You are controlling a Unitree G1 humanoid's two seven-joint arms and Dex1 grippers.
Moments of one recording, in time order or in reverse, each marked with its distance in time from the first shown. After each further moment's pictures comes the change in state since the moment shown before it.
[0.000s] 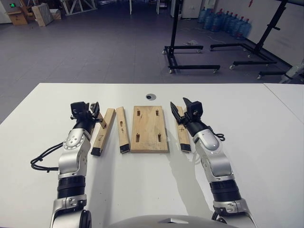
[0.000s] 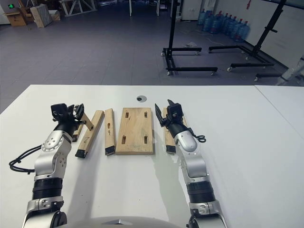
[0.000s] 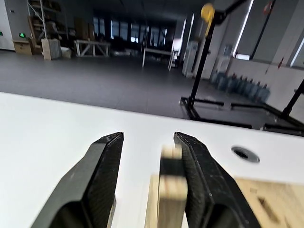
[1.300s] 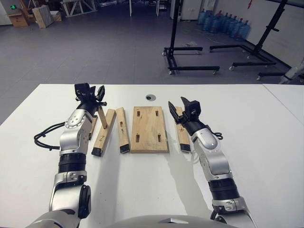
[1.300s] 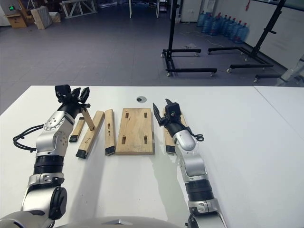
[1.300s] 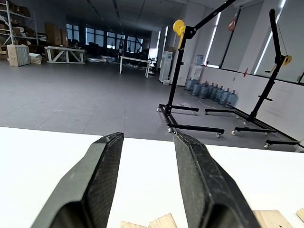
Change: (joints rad) left arm -0.220 0.067 -0.040 0.238 -0.044 0.016 -0.085; right arm -0.017 0.005 0.008 0.024 0.000 -0.018 0.008
